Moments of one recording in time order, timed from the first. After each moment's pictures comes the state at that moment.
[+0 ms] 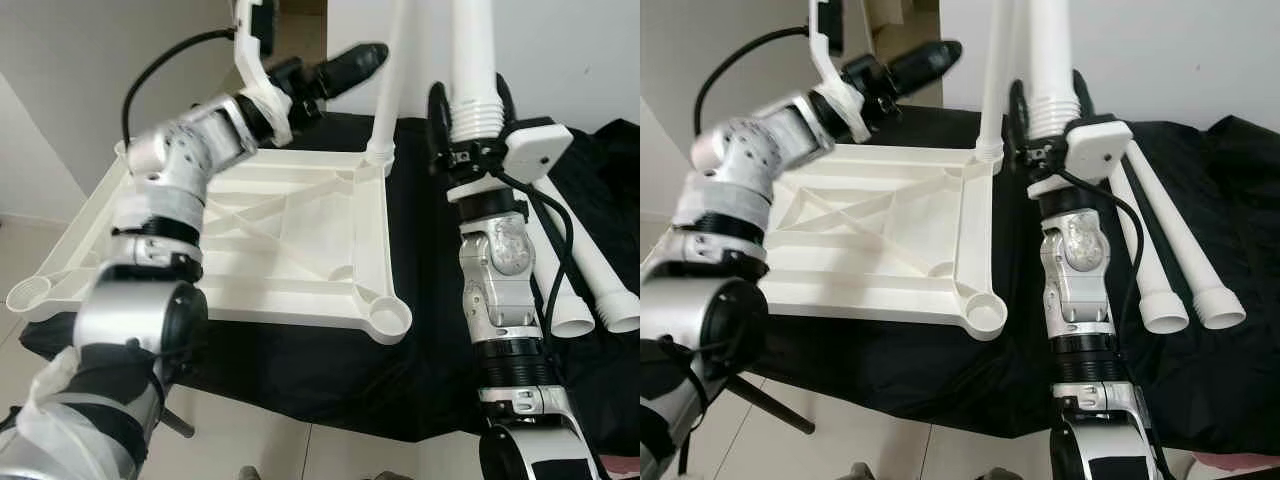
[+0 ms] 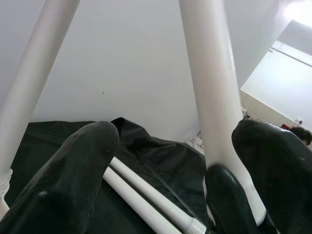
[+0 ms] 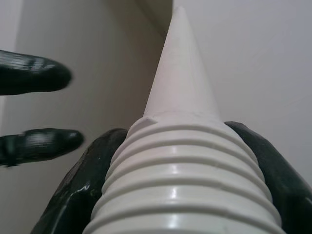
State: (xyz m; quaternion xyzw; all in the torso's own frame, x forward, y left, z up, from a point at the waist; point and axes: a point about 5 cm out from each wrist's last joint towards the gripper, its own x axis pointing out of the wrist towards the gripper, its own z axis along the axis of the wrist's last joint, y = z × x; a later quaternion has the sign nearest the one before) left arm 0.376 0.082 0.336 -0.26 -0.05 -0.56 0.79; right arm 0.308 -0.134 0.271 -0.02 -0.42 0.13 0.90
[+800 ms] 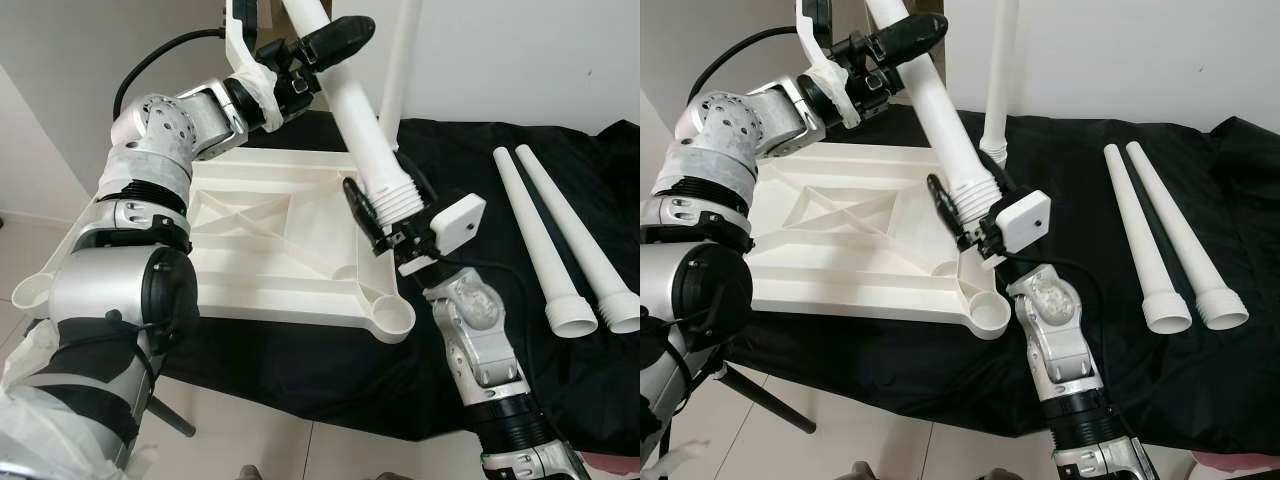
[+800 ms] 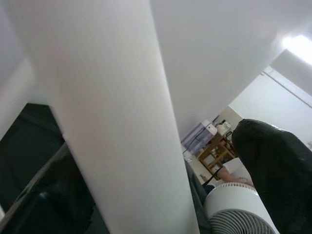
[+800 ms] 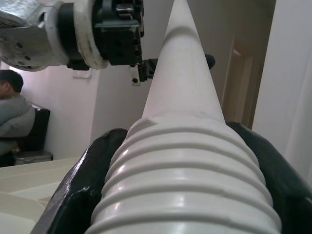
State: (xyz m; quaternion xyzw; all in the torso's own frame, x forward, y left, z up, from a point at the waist) left arm 0.389 0.090 0.334 -0.34 0.00 -0.54 0.77; right arm 0.276 -0.103 0.211 -0.05 -0.32 0.29 0.90
